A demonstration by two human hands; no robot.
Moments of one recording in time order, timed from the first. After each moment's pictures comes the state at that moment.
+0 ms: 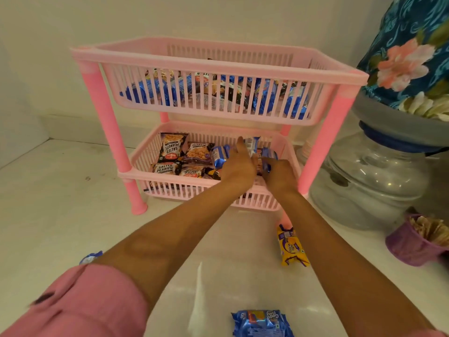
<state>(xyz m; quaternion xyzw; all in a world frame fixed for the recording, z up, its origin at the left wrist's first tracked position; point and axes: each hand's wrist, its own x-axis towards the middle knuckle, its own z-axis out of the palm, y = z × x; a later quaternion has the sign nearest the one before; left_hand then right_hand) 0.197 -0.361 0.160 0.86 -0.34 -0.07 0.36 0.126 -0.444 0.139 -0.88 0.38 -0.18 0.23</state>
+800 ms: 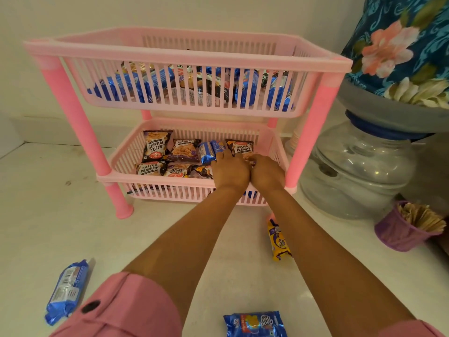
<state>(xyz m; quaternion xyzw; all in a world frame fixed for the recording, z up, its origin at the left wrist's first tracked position) 0.192 -0.378 0.134 0.91 -0.38 0.04 0.19 0.131 -0.435 0.141 -0.88 0.41 -0.17 0.17</state>
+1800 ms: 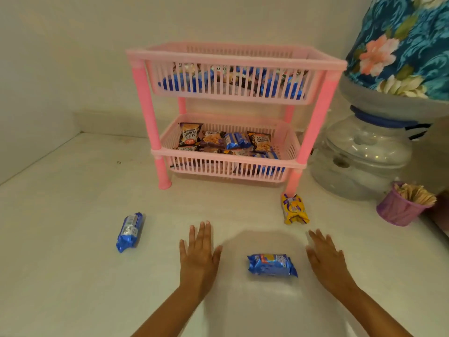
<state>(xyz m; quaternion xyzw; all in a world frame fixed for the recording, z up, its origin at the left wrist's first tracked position) 0.089 -0.106 0.002 0.92 -0.34 -0.07 0.17 -0.109 -0.326 0.016 -0.87 0.44 -0.03 0.23</state>
